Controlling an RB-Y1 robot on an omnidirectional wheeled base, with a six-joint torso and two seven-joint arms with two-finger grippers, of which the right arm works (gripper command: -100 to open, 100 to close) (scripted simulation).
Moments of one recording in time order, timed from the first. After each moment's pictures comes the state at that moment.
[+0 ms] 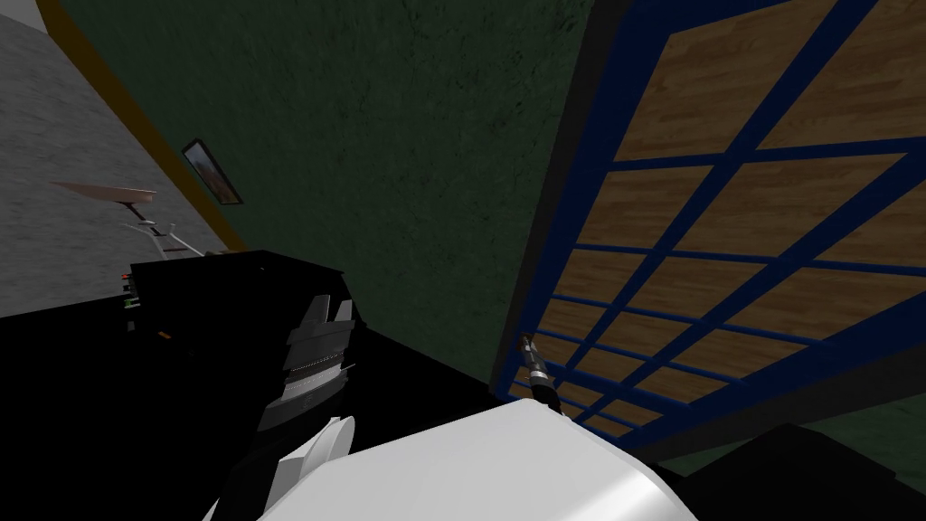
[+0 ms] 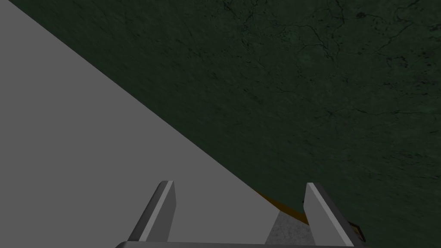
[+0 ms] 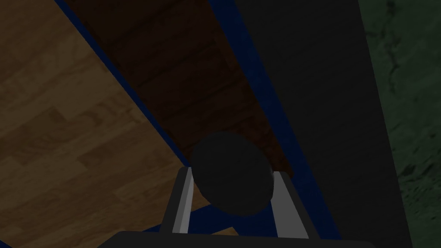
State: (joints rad) arm 0.12 -0.13 -0.34 -0.81 -0.10 -0.84 0.92
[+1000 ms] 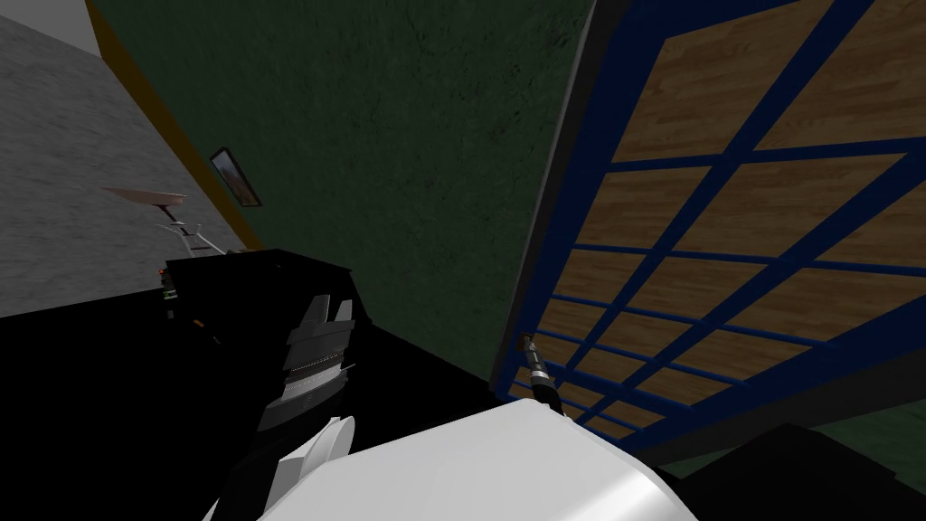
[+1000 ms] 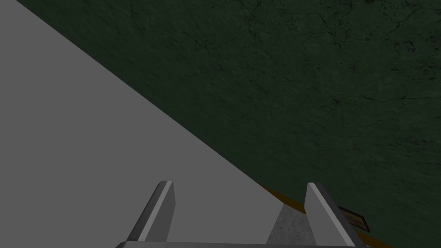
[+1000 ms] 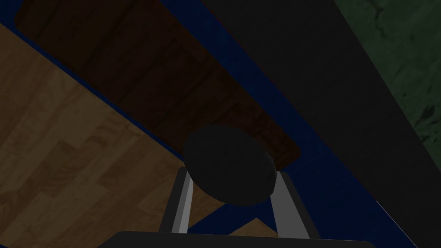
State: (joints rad) arm 0.12 -0.15 -0.32 -0.80 -0.15 -0.84 0.68
